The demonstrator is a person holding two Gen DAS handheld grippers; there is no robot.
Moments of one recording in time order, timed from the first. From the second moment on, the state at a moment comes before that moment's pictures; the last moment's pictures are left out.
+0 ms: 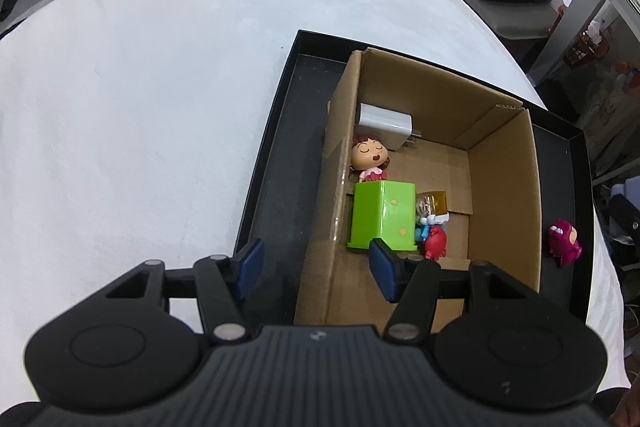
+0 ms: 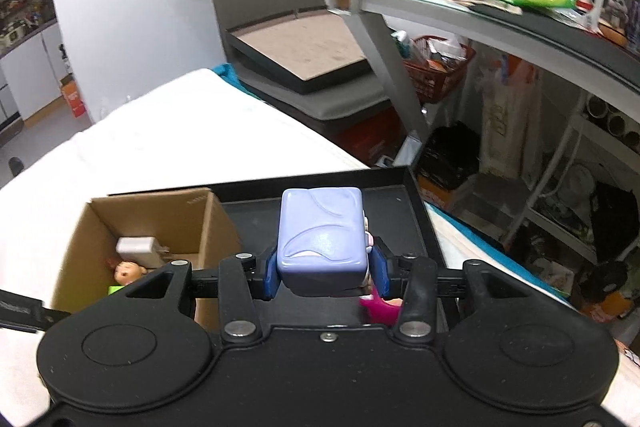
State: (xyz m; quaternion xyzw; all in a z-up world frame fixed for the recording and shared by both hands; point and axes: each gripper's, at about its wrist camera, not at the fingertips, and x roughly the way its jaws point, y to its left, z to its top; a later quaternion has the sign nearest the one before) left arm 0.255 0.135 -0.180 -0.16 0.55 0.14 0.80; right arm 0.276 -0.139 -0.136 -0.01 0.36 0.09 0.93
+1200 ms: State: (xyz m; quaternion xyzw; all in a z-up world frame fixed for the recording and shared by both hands) left arm 0.261 0.143 -0.202 -0.18 0.57 0.09 0.80; right arm 0.275 -0.027 -0.145 -0.09 0.38 0.23 0.89
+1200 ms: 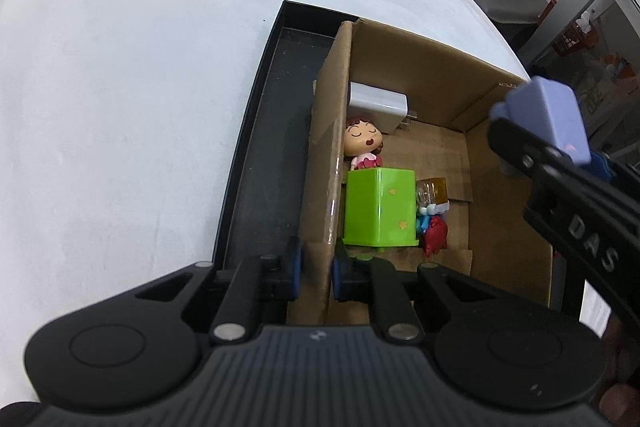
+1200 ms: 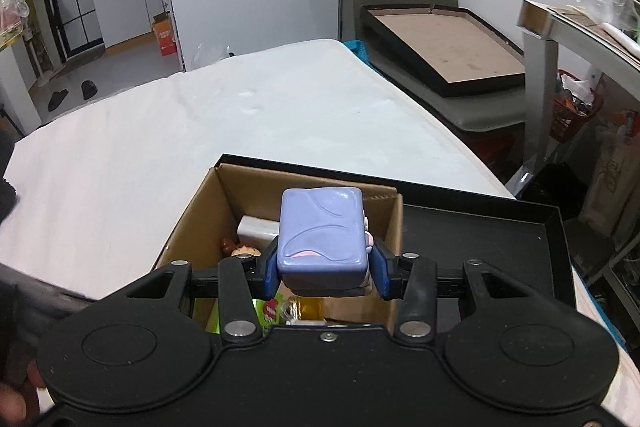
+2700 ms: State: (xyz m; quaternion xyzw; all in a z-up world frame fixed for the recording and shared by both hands) left arm 0.262 0.112 -0.176 -0.11 0.57 0.16 0.80; right arm 0.269 -0.148 -0.164 -0.02 0.40 0.15 0.90
